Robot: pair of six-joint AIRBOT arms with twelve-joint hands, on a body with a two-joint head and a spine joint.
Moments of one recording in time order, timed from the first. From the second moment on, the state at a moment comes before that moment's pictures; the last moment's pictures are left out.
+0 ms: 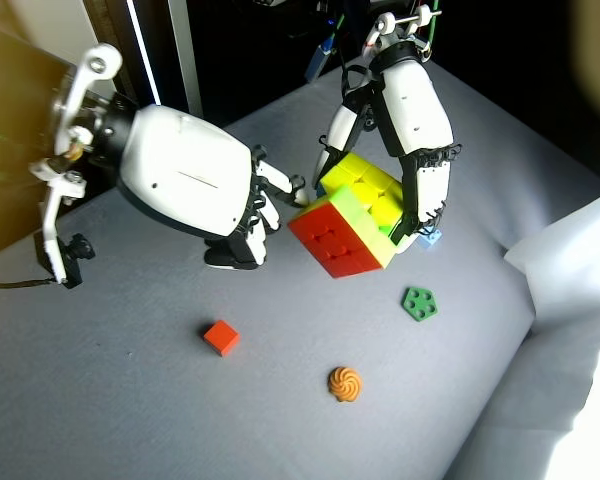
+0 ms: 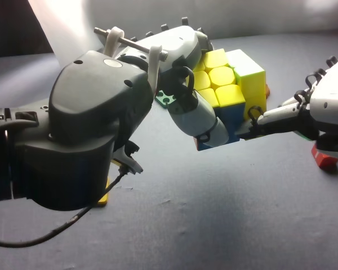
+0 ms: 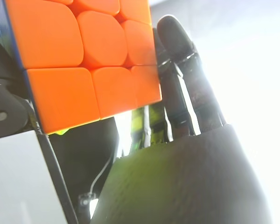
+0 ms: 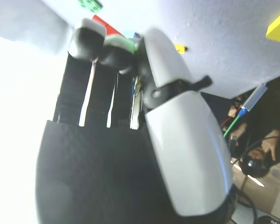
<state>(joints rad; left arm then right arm) 0.34 -1.24 0.83 -1.54 -0.85 1.94 -0.44 -0.68 0.76 -1.75 0.06 0.61</state>
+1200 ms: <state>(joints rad) 0.33 -1.24 0.83 -1.55 -0.84 1.94 -0.34 -0.62 0.76 -1.76 0.18 0.61</state>
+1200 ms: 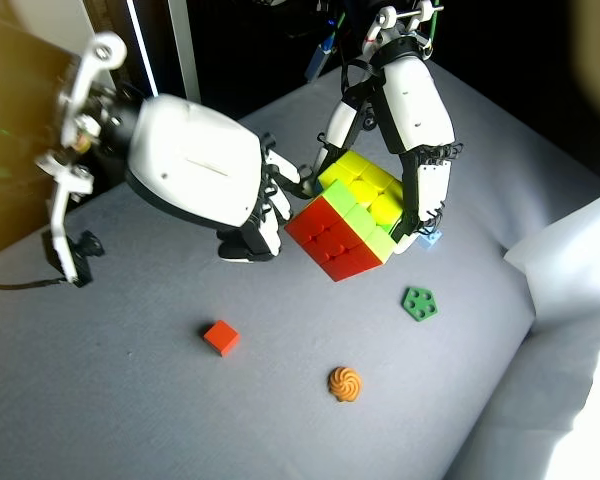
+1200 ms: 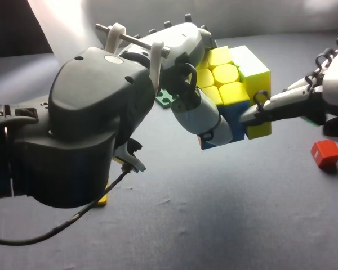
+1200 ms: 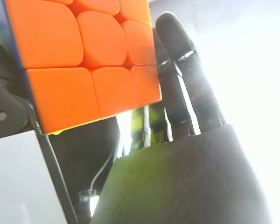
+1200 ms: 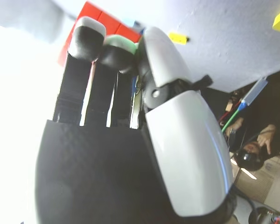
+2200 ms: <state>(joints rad) 0.32 -1.24 0.83 -1.55 -0.83 1.94 -0.39 -0.55 0.75 -1.76 0.19 0.61</state>
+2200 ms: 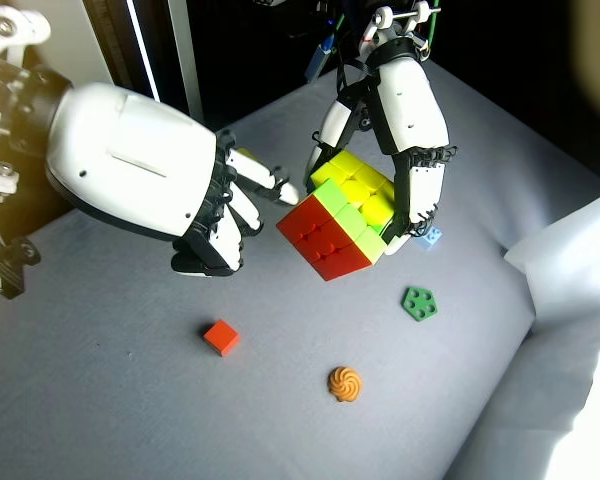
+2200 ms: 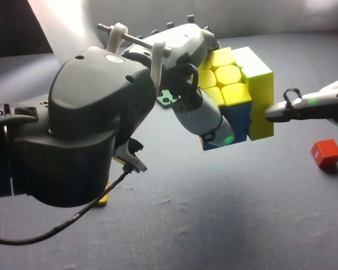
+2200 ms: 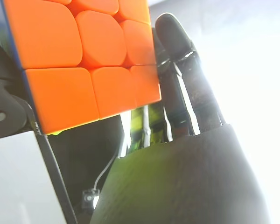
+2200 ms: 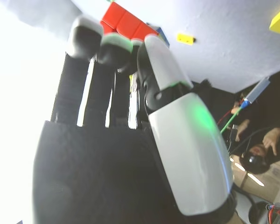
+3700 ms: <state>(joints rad) 0.31 -1.24 0.83 -1.55 -0.87 1.96 -0.46 -0.64 0.77 -1.75 0.06 0.58</state>
